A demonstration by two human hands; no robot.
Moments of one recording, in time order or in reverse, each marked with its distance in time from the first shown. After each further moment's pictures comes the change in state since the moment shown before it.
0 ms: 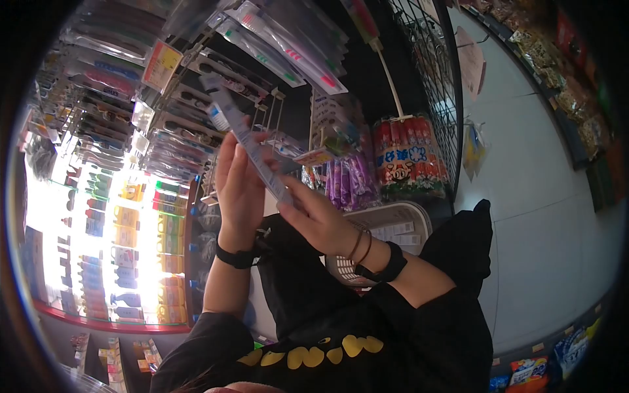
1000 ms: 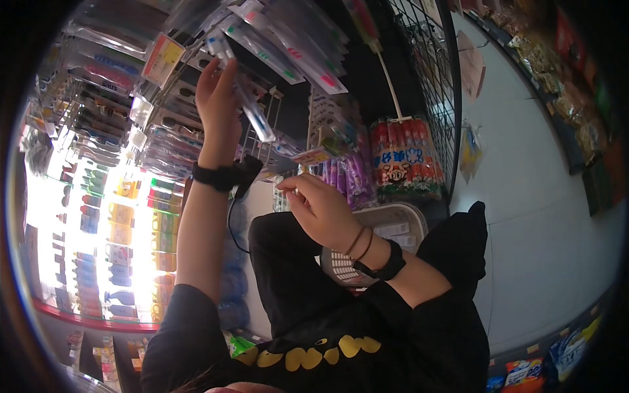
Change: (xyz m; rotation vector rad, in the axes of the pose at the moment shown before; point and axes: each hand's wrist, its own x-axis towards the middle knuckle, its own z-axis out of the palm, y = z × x) left_hand 0.121 0.007 -0.019 0.328 0.257 0.289; right_hand 0.006 -0.001 -0.007 -0.550 0.169 -0.214
